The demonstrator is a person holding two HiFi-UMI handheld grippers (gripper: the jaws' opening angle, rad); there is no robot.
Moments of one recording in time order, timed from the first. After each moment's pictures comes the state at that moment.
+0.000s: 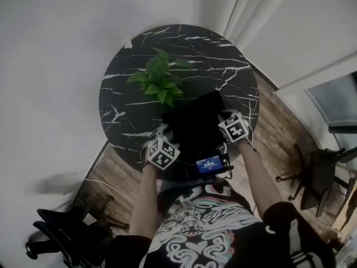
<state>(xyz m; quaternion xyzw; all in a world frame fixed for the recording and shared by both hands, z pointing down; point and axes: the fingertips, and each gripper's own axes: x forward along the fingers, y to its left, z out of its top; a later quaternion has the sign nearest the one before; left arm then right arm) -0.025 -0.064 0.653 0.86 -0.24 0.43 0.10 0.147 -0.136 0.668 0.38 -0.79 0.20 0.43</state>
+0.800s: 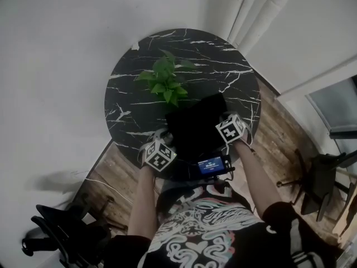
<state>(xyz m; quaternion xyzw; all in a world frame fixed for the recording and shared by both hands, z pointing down) -0.055 -0.045 0.654 0.85 -0.25 0.45 0.11 0.143 -0.136 0.670 0.39 -0.76 0.15 0.49</state>
